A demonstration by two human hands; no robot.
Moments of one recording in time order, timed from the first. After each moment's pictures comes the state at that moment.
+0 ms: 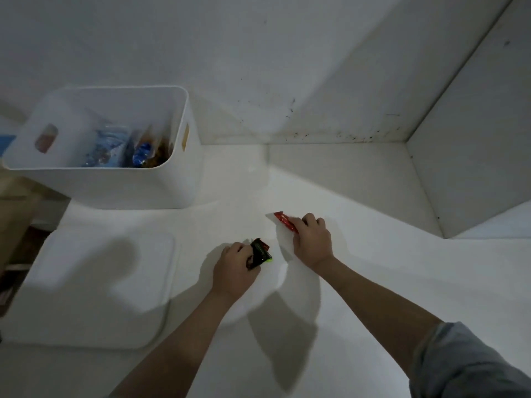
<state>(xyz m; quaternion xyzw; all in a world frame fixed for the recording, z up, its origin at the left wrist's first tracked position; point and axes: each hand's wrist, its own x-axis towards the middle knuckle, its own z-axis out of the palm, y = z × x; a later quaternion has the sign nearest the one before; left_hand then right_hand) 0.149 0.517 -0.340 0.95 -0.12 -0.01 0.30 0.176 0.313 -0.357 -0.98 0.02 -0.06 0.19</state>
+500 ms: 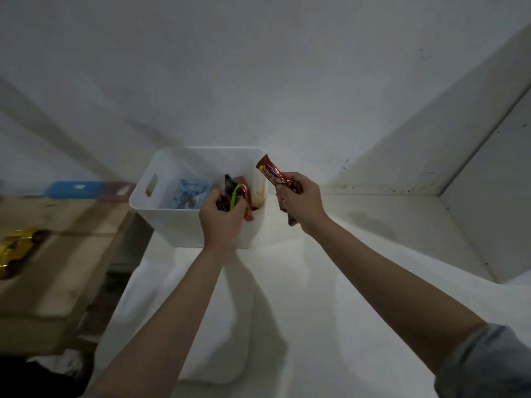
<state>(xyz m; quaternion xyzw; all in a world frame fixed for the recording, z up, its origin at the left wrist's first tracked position) 0.248 0.657 -0.145 0.76 0.05 0.20 0.61 0.262 0.501 -0.138 -0.73 0.05 -0.07 0.68</state>
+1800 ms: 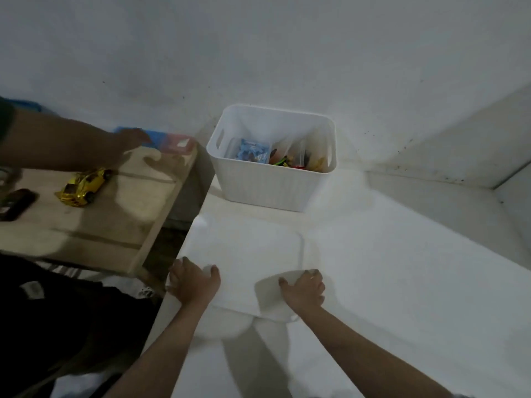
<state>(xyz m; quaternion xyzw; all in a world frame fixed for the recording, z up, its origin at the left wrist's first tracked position) 0.113 0.867 -0.322 0.91 0.34 -0.07 0.24 0.096 0.657 -0.306 -0.89 0.30 0.19 0.30</state>
